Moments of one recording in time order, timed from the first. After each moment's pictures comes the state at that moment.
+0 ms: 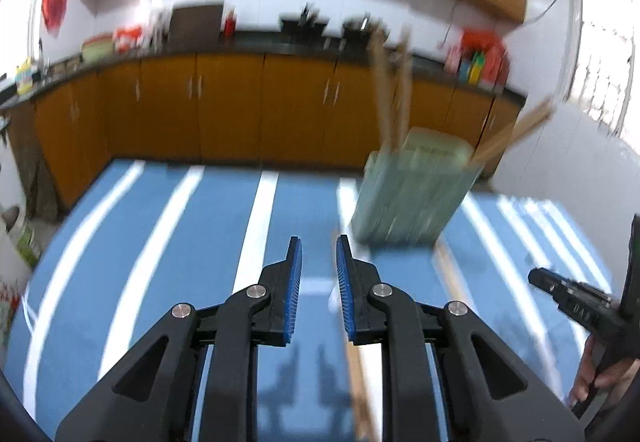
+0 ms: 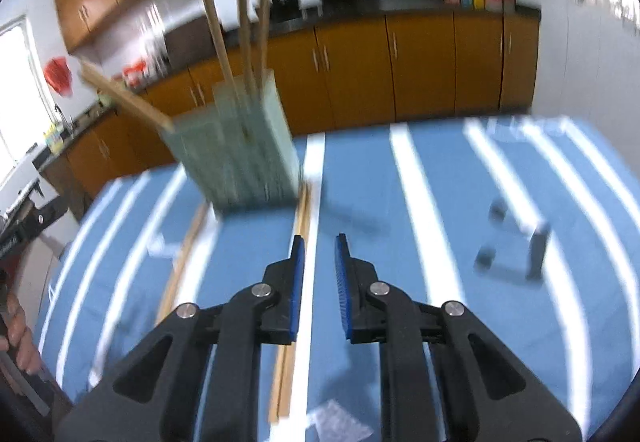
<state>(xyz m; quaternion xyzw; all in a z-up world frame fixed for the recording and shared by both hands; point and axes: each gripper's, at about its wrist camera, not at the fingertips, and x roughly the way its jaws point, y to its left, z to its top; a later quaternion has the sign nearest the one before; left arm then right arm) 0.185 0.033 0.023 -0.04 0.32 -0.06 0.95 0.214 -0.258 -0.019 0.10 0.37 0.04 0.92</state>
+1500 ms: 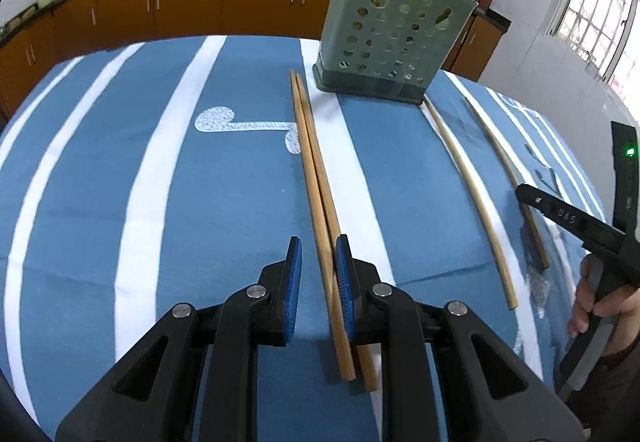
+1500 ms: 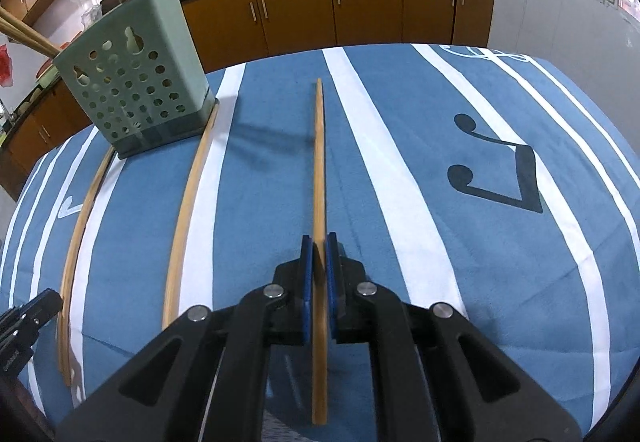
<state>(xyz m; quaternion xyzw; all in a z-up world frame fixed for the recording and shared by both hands) 0.177 -0.001 -0.073 -0.03 0.44 -0.12 0.89 0.225 -0.274 -0.089 0.09 0.43 -0.06 0.90</state>
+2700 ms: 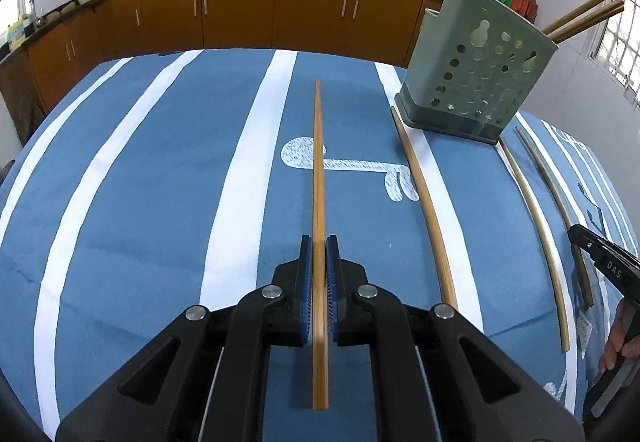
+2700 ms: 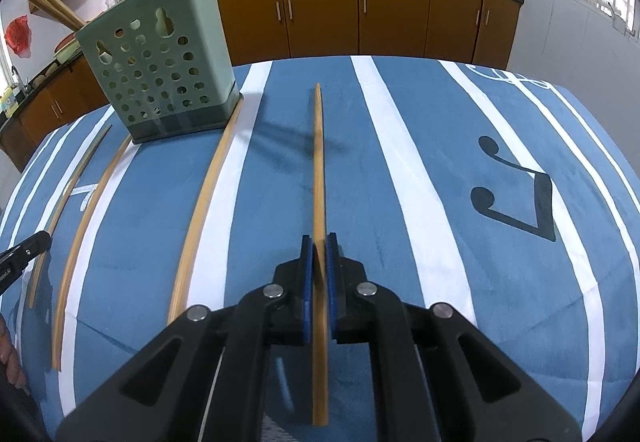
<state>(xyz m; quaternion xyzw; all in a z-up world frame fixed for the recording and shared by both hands) 0.209 0.042 -0.076 -0.04 0.42 -0.05 0.90 0.233 -0.262 -0.089 0.05 0.42 -0.03 0.91</state>
